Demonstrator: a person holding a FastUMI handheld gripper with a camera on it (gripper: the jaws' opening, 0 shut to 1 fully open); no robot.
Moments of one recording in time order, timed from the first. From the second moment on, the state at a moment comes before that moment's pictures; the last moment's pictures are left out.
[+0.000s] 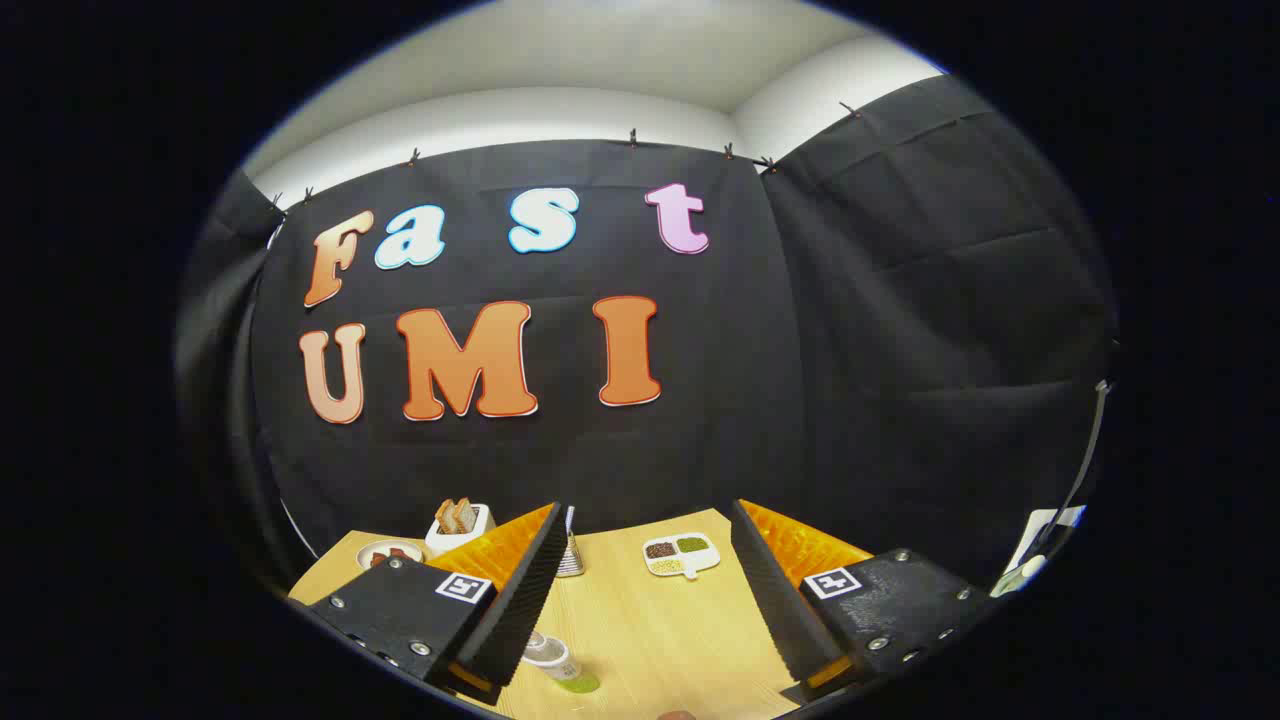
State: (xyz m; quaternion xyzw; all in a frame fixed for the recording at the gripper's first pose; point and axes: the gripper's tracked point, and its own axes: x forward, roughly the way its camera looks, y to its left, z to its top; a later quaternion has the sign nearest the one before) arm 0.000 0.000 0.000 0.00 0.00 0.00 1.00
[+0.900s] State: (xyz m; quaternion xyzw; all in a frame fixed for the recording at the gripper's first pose) arm 0.002 0.038 -0.018 -0.02 0.02 0.04 1.00
